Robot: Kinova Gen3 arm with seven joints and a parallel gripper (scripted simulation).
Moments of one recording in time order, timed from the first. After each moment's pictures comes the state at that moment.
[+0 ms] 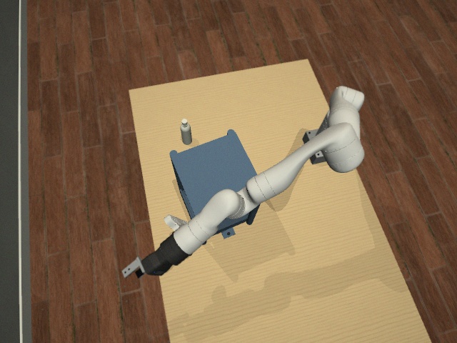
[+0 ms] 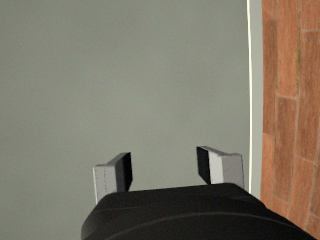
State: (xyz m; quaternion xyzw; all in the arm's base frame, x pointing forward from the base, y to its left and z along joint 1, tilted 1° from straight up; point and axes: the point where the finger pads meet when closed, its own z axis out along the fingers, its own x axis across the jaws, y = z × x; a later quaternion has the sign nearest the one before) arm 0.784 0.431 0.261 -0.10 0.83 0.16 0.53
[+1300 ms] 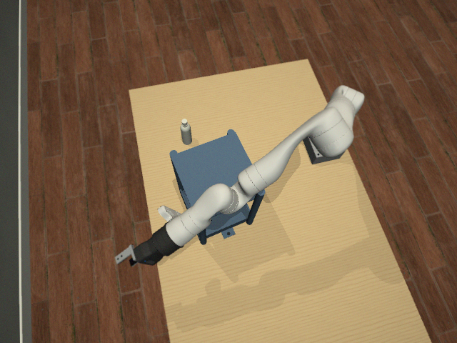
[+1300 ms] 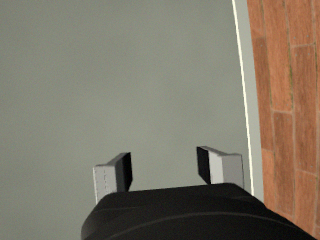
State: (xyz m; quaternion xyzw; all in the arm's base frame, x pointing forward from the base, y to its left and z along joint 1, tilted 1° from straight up) arm 0.800 0.392 0.258 -0.05 0.84 0.15 0.52
